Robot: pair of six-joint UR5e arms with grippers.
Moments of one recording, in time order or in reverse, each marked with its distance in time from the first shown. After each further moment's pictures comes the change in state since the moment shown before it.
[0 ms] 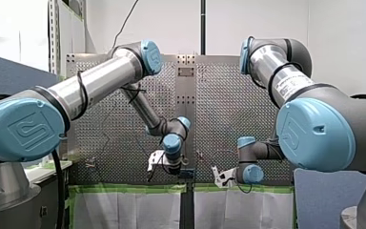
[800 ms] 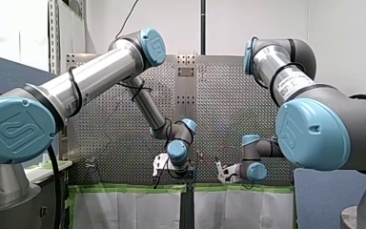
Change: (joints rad) left arm -0.081 0.042 -0.132 0.239 -0.069 -0.030; right arm -0.040 -0.001 -0.038 -0.024 -0.066 0.029
